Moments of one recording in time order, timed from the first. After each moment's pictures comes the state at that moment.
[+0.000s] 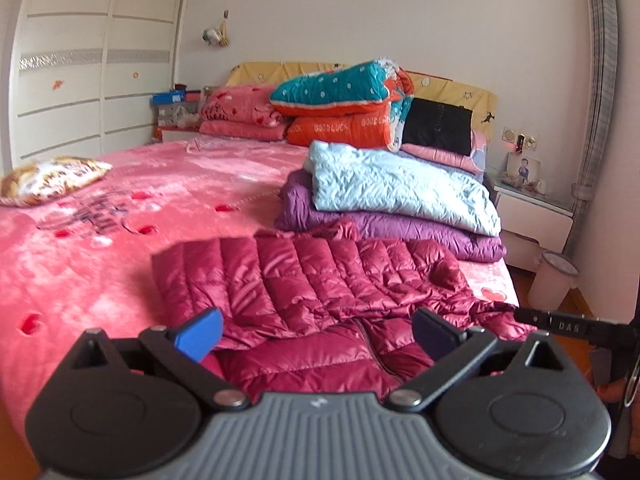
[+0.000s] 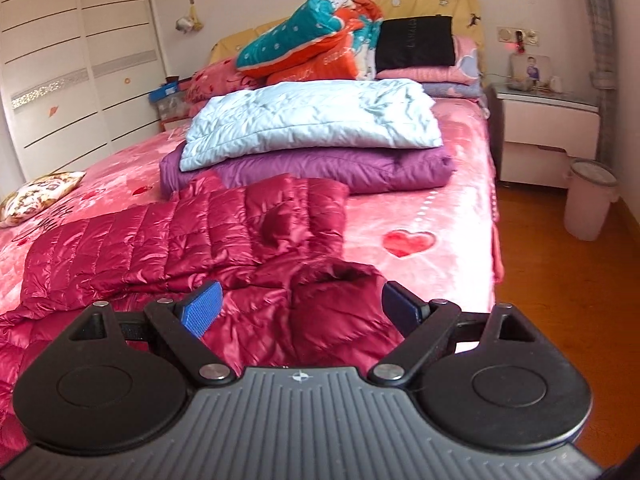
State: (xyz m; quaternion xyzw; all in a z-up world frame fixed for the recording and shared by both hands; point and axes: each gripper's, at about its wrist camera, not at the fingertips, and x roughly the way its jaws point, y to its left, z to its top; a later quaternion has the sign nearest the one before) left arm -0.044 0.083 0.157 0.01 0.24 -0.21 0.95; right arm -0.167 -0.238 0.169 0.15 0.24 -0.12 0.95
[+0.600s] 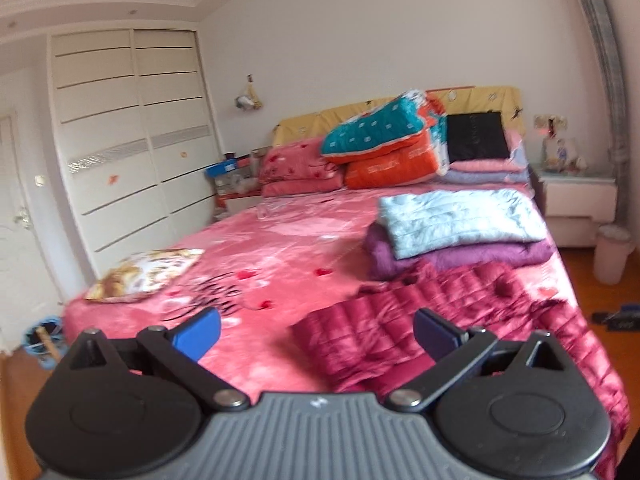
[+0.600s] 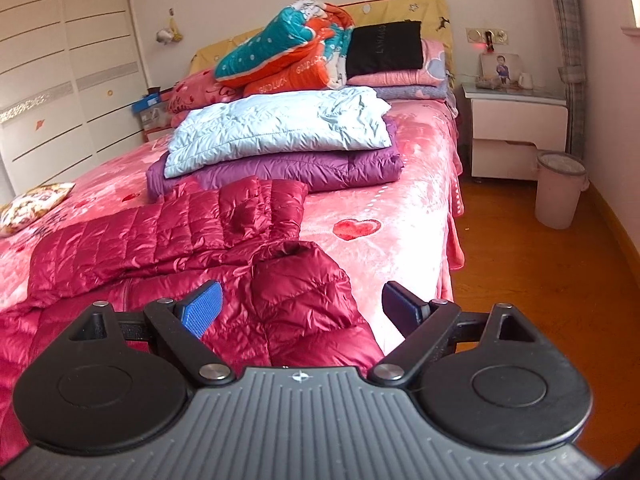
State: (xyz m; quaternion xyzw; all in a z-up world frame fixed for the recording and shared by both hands) left arm -0.119 0.158 0.264 0.14 0.16 -0.12 0.97; right arm -0.244 -0.239 0.179 0.15 0.23 -0.15 0.95
